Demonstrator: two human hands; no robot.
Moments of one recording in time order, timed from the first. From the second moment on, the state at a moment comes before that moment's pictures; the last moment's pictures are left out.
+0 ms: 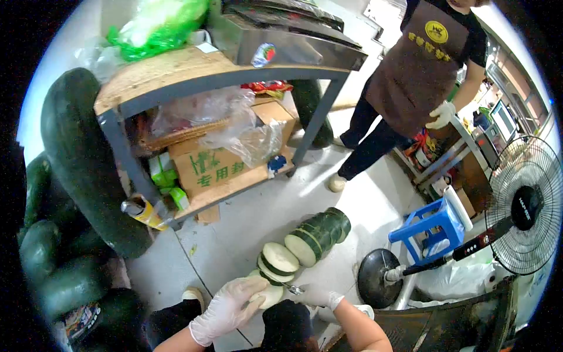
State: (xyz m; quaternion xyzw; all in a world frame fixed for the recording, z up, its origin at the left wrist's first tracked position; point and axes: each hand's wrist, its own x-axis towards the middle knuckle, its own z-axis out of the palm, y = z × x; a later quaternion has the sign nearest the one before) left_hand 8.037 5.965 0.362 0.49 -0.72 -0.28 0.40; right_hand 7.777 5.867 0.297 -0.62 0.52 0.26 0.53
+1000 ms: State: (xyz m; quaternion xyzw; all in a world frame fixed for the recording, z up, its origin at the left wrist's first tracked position) left_hand 8.028 5.992 0.362 0.43 -0.78 -0.26 0.37; right_hand 7.776 5.859 0.378 -0.80 0.49 0.11 0.33
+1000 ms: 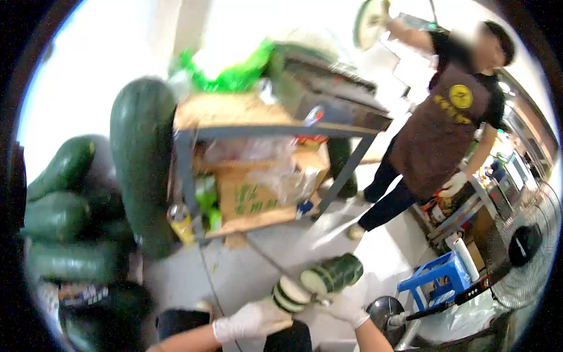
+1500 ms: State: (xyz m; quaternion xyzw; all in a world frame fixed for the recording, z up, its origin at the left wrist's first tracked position) left_hand 8.032 5.992 0.339 0.46 -0.77 -0.27 0.35; right_hand 7.871 5.828 0.452 -0.89 0.43 0.05 0.18
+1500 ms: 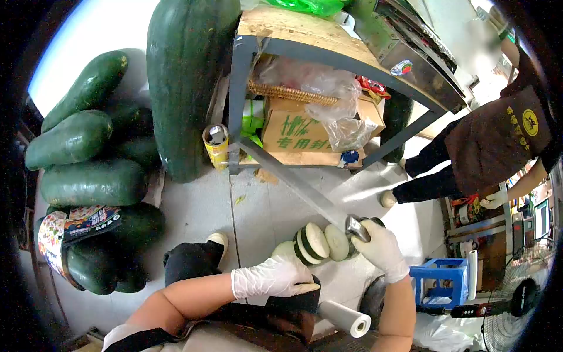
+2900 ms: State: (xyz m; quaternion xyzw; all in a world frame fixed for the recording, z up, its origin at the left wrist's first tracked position) left_hand 8.056 6.045 0.380 0.51 -0.69 -0.28 0.43; right_hand 8.302 5.806 0.387 -0.98 0.17 0.01 0.07
